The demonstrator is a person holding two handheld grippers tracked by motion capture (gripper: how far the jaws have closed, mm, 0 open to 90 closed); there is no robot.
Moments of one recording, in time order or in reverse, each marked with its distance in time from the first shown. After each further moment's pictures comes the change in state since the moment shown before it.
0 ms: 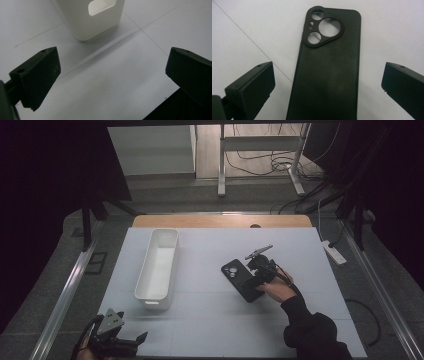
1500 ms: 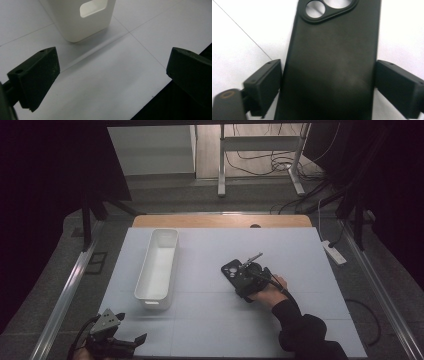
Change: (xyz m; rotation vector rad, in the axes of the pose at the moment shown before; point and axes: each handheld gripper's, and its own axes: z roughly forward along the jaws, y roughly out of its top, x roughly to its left) left arm 0.006 -0.002 -0.004 -0.030 -0.101 -0.025; right arm 0.008 -0.014 0.031 0.113 -0.050 -0.041
